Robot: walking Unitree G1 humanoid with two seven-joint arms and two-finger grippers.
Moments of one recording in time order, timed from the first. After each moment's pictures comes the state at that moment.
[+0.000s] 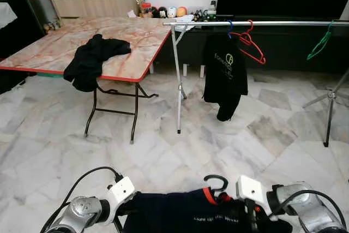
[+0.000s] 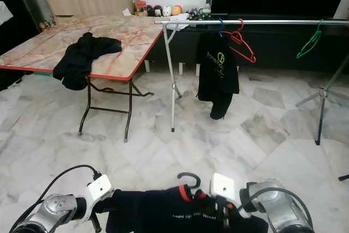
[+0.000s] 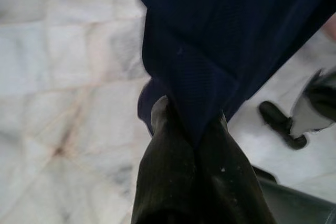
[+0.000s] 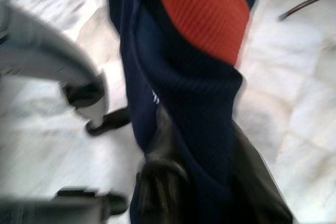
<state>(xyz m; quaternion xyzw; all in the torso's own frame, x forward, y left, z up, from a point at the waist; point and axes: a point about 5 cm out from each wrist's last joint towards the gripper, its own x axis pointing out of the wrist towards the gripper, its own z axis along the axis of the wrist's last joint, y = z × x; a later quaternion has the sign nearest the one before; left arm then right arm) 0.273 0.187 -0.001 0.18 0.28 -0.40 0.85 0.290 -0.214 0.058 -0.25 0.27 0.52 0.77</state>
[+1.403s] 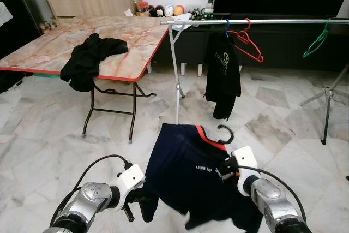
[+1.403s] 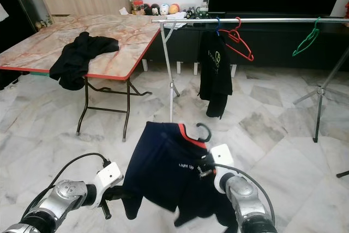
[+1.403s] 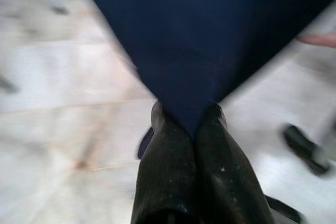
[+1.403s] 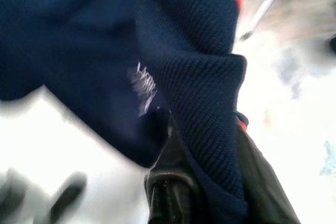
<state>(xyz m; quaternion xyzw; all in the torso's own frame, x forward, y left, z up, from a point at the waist) 0.304 0.173 0.026 0.19 0.25 -0.36 0.88 0.306 -0.182 0.021 -0.18 0.29 0.28 0.89</state>
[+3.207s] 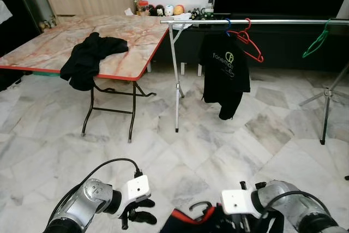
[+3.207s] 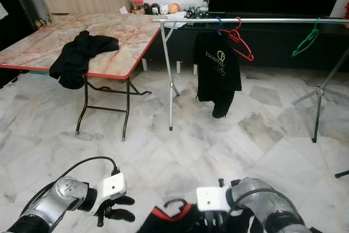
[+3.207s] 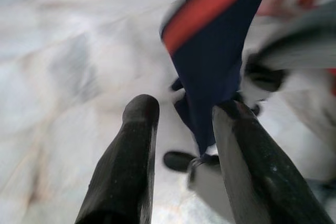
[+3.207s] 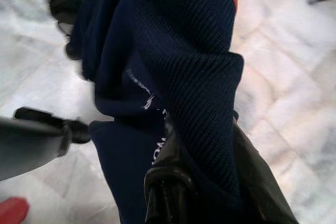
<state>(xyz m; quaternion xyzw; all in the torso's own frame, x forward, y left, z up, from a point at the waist) 0.280 0.160 0.027 0.21 0.29 -0.52 0.78 0.297 -0.192 0.038 -0.44 0.28 0.54 0.66</state>
